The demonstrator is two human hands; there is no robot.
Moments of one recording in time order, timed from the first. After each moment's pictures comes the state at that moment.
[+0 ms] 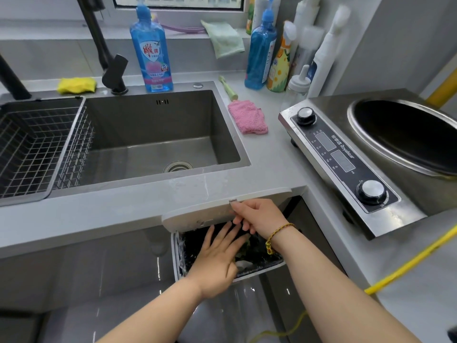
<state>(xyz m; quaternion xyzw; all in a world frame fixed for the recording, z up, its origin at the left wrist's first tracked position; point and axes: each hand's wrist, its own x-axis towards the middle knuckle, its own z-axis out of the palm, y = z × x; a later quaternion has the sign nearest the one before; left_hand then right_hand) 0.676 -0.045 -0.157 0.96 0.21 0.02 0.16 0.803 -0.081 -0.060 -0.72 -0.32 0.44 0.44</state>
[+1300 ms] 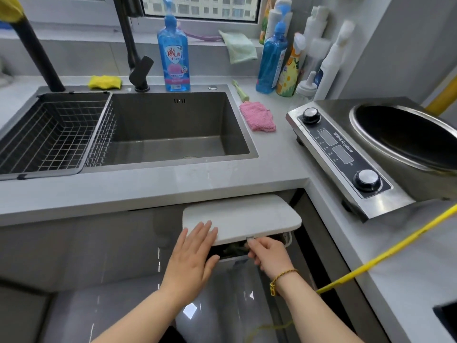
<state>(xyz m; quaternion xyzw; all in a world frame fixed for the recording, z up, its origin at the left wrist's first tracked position) 0.599 -0.070 -0.157 0.93 0.29 0.21 0.08 0.754 -0.156 -0.109 -0.77 -0.23 0.41 0.44</state>
